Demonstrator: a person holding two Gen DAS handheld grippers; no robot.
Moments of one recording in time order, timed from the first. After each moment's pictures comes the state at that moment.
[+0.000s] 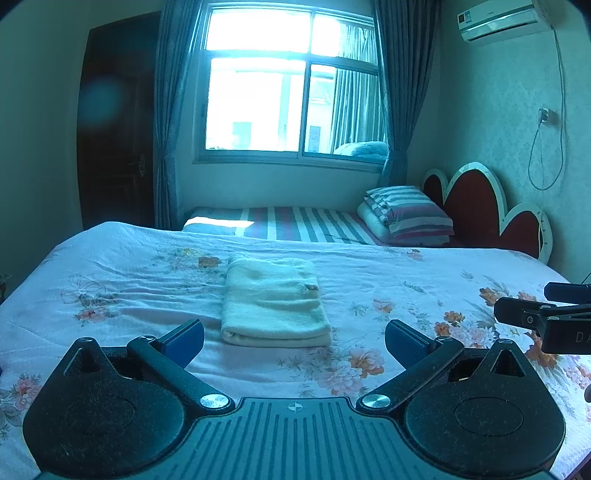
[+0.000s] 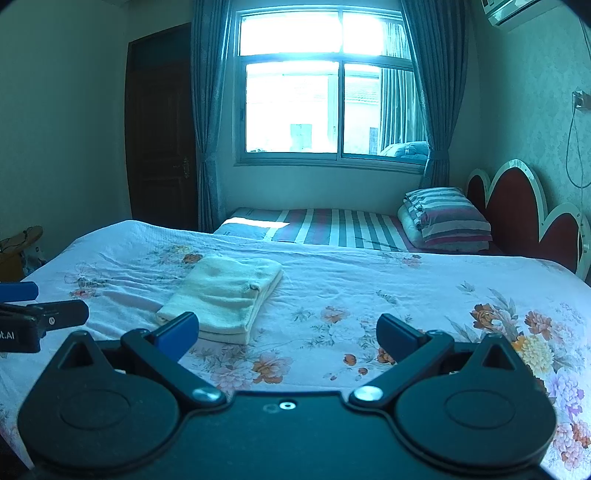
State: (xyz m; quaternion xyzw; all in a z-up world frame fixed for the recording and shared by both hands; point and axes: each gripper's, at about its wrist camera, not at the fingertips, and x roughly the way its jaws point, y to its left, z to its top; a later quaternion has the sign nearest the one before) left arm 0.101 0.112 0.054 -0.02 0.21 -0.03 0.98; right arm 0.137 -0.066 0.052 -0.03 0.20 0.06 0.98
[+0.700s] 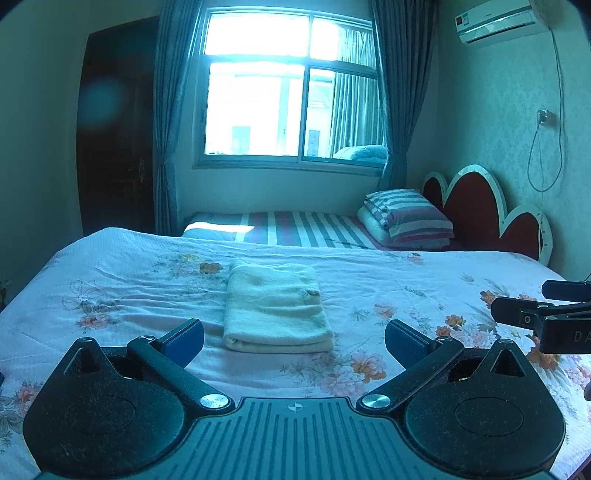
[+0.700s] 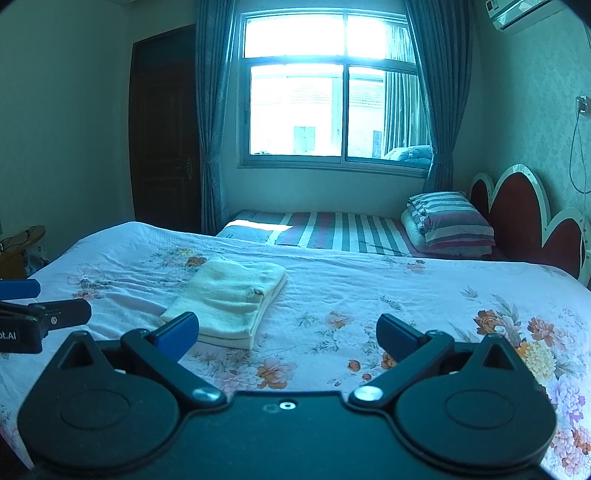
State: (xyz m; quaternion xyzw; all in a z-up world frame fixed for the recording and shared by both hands) left arm 0.102 0.115 0.057 -0.02 0.20 -0.03 0.98; right arm 0.137 -0.063 0.056 -0.03 0.19 0.06 0.98
